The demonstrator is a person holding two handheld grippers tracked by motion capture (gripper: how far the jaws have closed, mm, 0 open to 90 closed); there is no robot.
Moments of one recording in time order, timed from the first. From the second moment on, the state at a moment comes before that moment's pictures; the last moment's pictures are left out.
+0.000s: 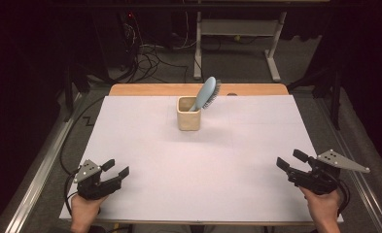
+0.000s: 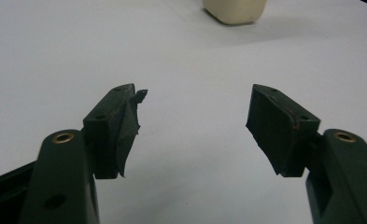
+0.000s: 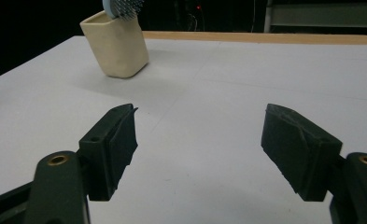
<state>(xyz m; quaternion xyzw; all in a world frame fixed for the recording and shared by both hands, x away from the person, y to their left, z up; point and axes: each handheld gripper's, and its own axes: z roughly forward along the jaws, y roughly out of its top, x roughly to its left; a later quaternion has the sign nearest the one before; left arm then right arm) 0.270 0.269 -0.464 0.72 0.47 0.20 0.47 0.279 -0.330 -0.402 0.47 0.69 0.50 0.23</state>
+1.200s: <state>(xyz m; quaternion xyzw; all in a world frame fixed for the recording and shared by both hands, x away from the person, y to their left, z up) 0.270 0.269 -0.463 0.72 0.47 0.21 0.47 0.271 -0.331 -0.425 0.48 0.69 0.49 0.22</state>
